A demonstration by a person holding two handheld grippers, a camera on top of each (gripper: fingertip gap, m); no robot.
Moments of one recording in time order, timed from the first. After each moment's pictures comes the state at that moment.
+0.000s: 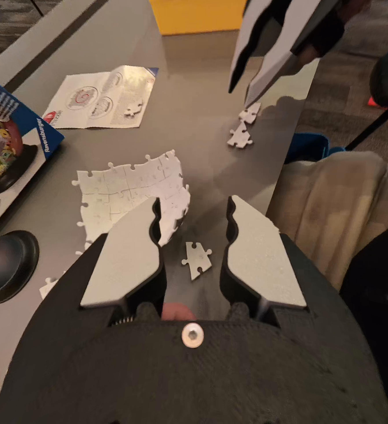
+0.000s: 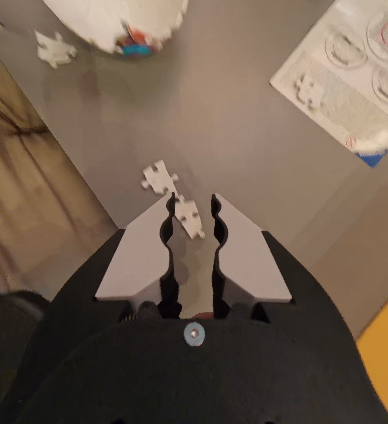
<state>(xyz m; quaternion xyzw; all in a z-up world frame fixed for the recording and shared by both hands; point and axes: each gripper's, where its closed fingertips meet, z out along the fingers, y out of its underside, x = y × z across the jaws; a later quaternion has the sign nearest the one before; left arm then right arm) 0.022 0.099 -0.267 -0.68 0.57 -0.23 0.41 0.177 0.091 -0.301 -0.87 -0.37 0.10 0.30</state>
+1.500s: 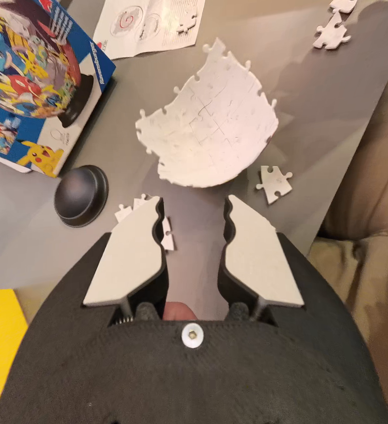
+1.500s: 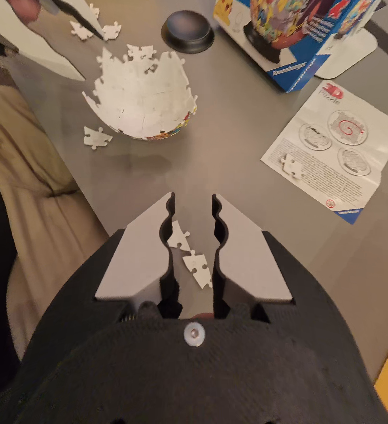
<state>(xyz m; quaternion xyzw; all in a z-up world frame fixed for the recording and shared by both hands) -0.062 0.154 -0.286 -0.70 0.59 -0.12 0.39 0.138 0.111 -0.263 -0.84 -0.36 0.13 0.39</state>
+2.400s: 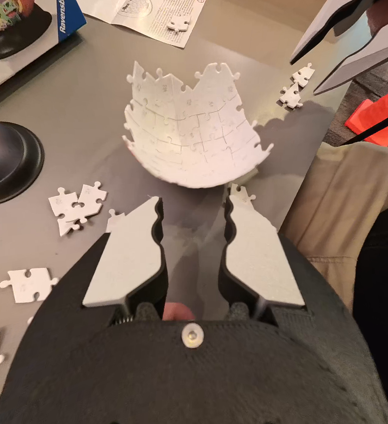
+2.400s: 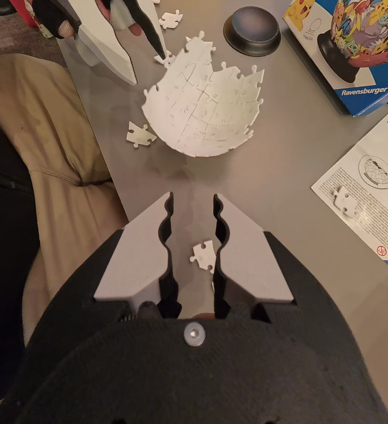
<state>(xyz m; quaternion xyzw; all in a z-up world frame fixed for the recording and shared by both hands) -0.050 0.141 -0.296 -0.77 0.49 -0.28 0.31 0.091 0.096 -0.276 -0.81 -0.44 0.15 0.36</state>
